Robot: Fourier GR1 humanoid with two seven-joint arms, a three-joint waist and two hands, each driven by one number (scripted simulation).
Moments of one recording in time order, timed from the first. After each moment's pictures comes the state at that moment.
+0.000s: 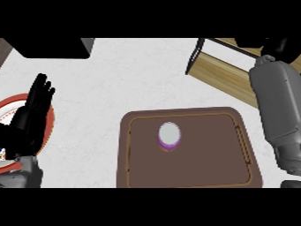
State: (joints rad) left arm -0.09 0.13 0.07 -1.69 -0.02 0.13 0.17; right arm -0.94 -0.19 -0.38 -0.83 1.05 -0.64 0.72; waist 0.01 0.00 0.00
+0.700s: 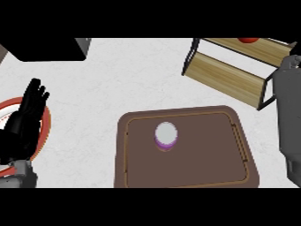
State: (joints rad) left arm -0.06 0.15 0.10 -1.67 -0.01 0.11 0.15; right arm -0.84 -0.21 -0.36 -1.17 1.00 -0.68 0.75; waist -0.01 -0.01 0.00
